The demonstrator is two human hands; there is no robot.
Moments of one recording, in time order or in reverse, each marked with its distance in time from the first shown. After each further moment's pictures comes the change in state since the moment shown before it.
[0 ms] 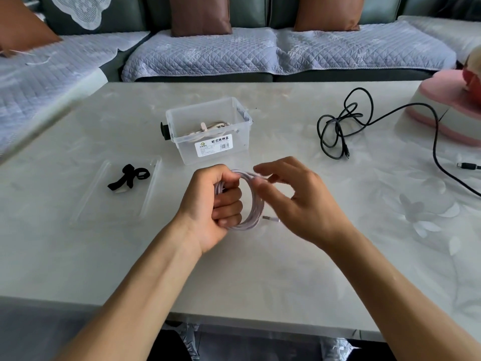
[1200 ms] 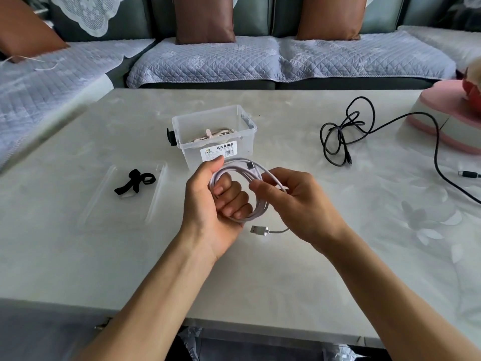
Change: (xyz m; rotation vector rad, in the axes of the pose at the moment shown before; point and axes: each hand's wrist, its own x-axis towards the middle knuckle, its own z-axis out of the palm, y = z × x) left_hand -0.006 0.000 0.011 -0.330 0.094 0.140; right_hand 0.006 -0.025 0.001 0.273 -0.093 0.247
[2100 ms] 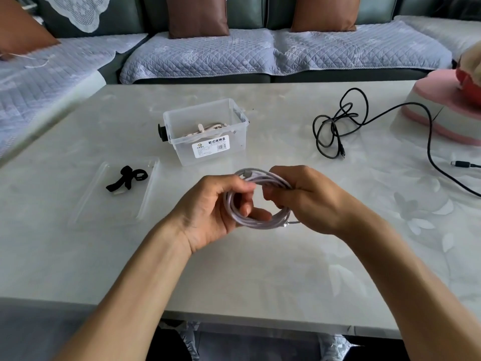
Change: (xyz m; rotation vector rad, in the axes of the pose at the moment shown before) left_hand 0.001 0.004 -0.002 0.394 -0.310 -0.149; right_hand 0.000 0.000 -0.037 -0.289 -0.279 -0.030
